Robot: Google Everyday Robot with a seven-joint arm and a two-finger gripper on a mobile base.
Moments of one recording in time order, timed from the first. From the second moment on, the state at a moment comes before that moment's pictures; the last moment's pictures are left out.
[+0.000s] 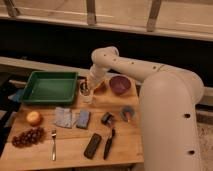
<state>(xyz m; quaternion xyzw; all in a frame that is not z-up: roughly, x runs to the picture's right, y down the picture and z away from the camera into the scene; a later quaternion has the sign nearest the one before) -0.068 -0.019 0.848 -0.31 0.09 0.72 0.61</state>
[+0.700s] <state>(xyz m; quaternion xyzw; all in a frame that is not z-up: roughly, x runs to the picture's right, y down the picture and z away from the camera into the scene) -0.065 -0.025 0.847 -0.31 0.08 0.73 0.61</state>
